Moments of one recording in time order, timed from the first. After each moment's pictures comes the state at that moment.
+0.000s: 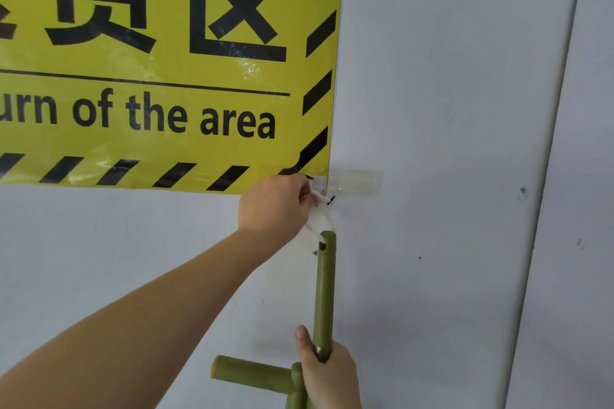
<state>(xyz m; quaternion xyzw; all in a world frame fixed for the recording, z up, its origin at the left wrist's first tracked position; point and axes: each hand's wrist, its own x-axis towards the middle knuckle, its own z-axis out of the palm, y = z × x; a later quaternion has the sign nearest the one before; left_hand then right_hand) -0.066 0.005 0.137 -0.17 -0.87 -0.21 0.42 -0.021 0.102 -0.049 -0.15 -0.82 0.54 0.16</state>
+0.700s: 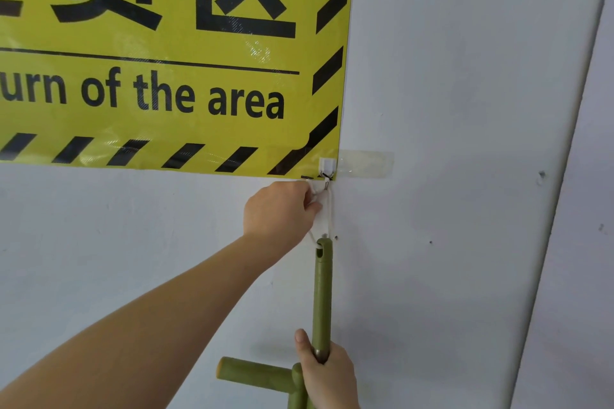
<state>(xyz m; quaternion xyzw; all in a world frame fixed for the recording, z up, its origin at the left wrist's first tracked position) -0.066 0.003 0.109 -0.13 -0.90 -0.19 0.36 -0.024 0.095 -0.082 -0.15 -0.83 0.53 0.12</state>
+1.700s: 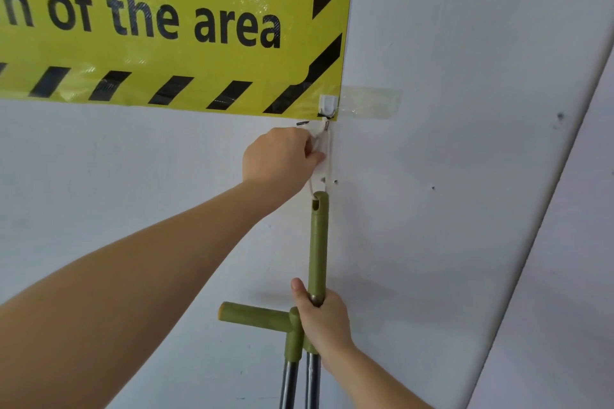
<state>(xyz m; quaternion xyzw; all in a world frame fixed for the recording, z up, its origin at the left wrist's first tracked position) -0.066 0.008 0.100 -0.13 -0.91 -0.19 0.35 -0.021 0.097 -0.100 -0.10 -0.78 0.61 0.08</state>
